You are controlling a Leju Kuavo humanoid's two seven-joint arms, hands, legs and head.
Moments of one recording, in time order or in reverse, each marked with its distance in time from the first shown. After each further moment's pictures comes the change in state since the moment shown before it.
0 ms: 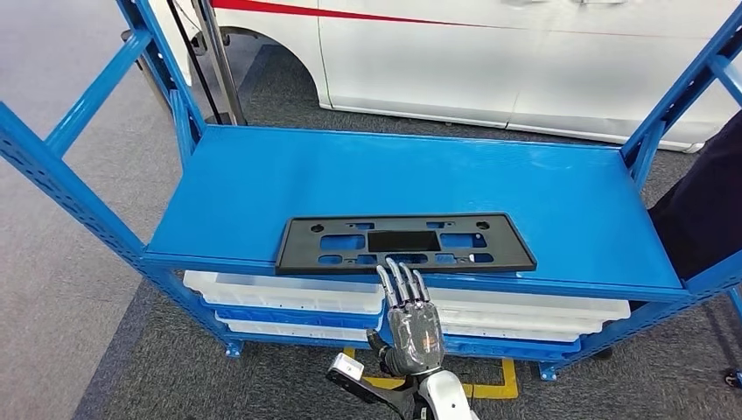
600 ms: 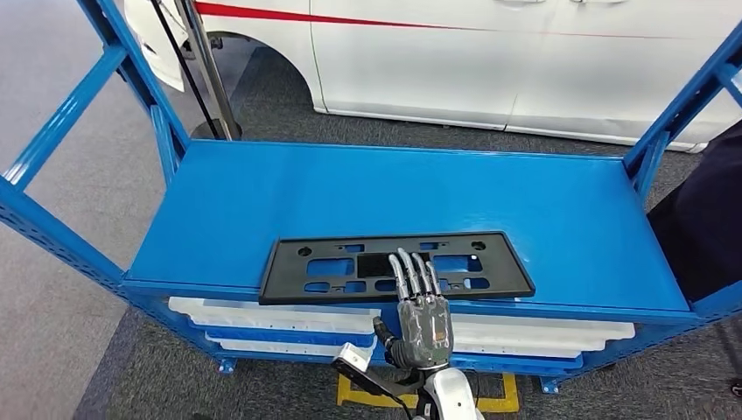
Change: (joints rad) left arm -0.002 0.009 0.008 0.002 -0.059 0.010 0.007; right arm 0.022 0.002 -0.030 -0.095 0.029 -0.002 0.040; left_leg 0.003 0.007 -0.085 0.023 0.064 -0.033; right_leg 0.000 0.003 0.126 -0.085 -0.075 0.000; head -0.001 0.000
